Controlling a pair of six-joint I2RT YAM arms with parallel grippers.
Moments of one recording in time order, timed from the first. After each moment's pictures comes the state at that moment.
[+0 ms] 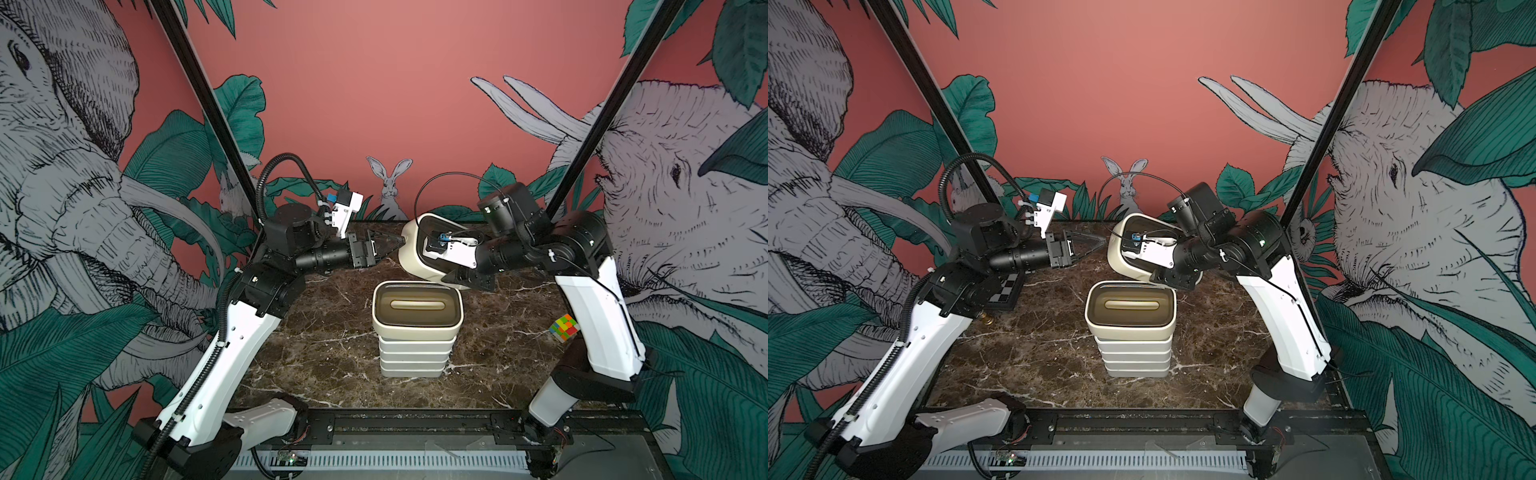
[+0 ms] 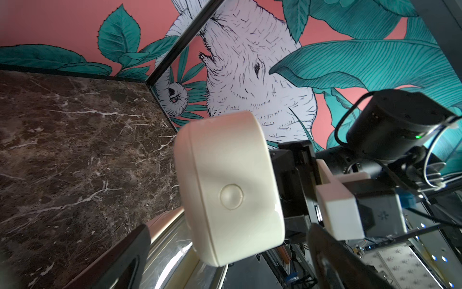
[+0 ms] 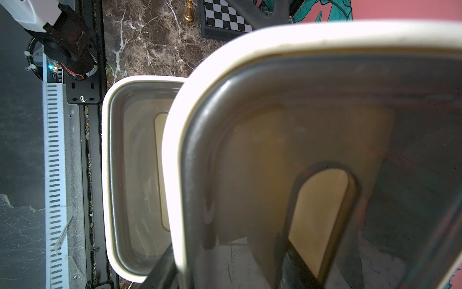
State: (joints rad) left arm -0.50 1.17 1.51 -0.51 0.78 -0.72; right arm 0.79 1.68 2.51 -1.68 -0.15 -0.70
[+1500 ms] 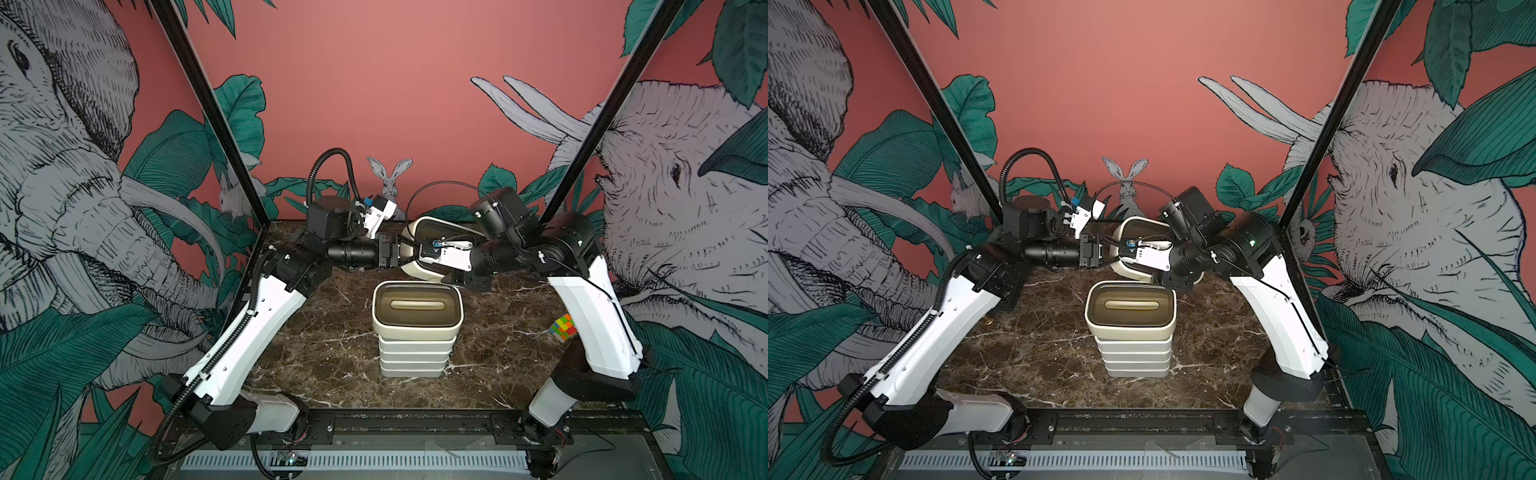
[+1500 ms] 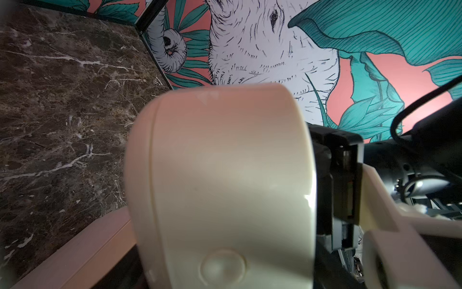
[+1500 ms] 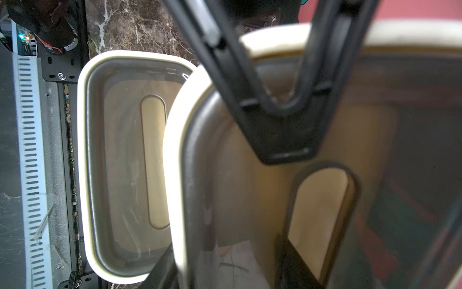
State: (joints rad) left arm -0.60 1.34 1.62 -0.67 0.79 -0.67; right arm 0.82 1.68 2.47 -1.67 -0.07 -0.72
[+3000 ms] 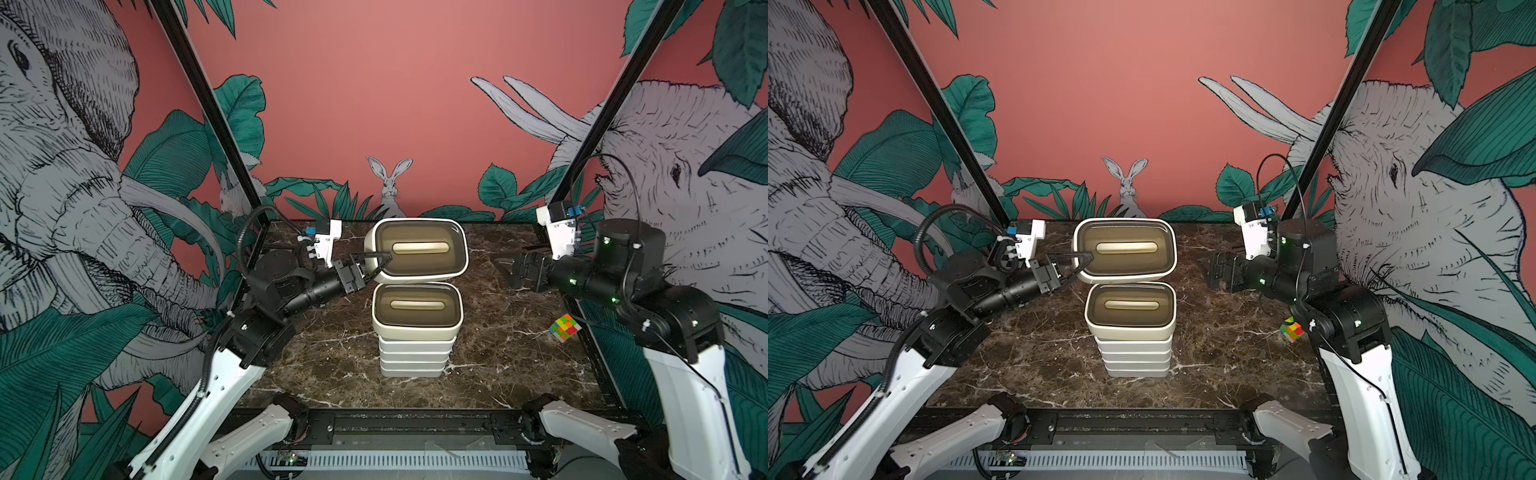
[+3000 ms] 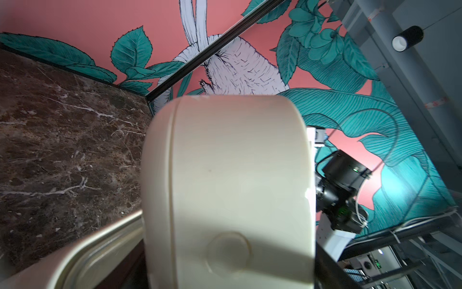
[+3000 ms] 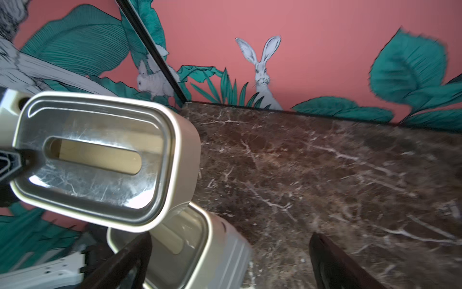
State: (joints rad) left arm -0.60 0.84 1.14 -0.26 0.52 -1.04; right arm 0.41 1.07 1.78 -1.16 -0.27 0.30
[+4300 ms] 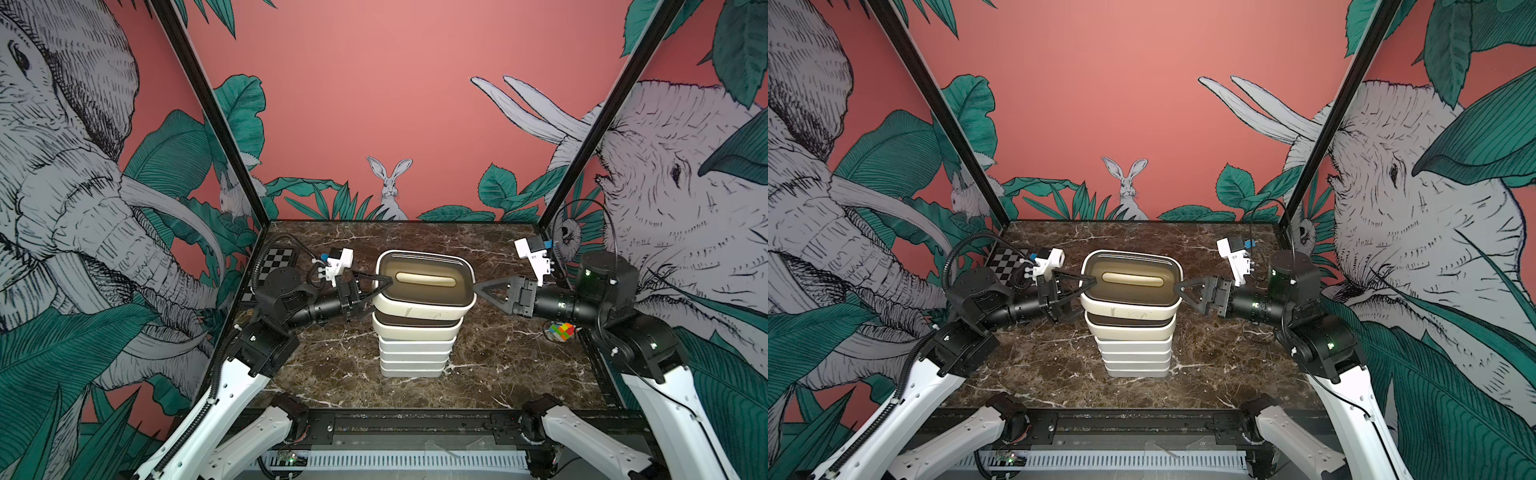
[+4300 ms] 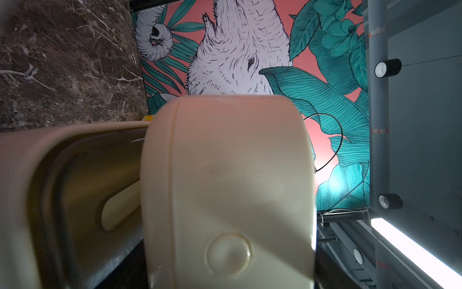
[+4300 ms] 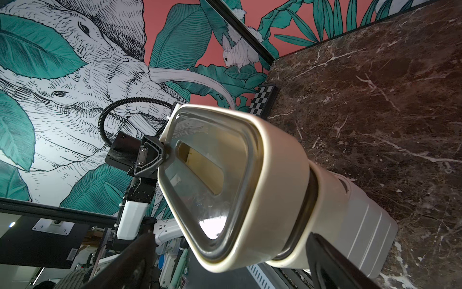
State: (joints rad) left arm -0.55 0.79 0.96 -0.19 0.76 -1.37; right arm 0.40 0.87 1.37 -0.86 -0.71 0.68
